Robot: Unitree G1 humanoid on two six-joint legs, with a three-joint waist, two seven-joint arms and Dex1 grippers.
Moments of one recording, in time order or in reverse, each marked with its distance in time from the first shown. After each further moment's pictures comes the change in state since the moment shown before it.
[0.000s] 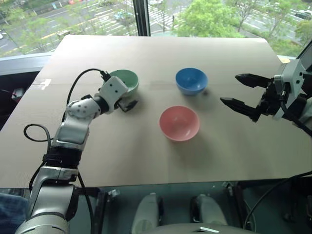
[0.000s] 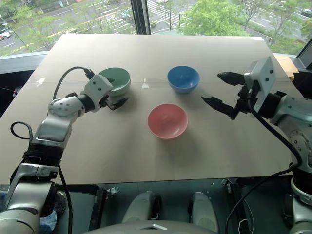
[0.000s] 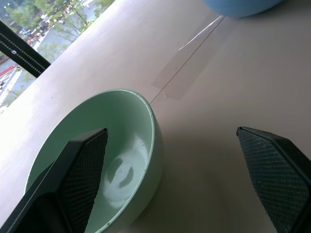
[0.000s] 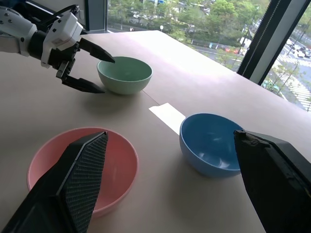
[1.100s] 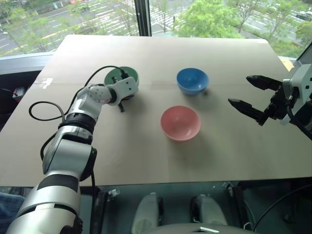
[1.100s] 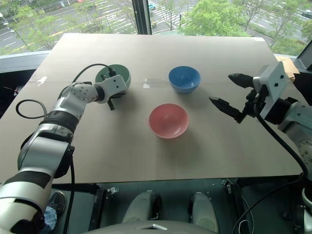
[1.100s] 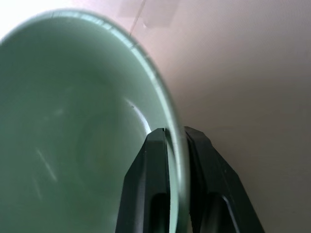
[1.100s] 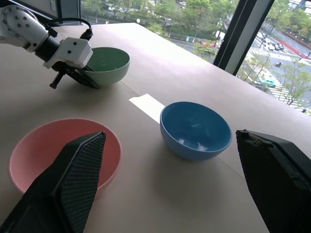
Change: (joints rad) left arm -0.396 -0.087 -0.196 0.728 0.304 -0.274 -0.073; right arm 0.105 -0.063 -0.051 -0.046 0.059 -0.025 -0.098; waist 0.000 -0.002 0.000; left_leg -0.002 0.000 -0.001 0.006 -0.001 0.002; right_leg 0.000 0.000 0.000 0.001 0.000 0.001
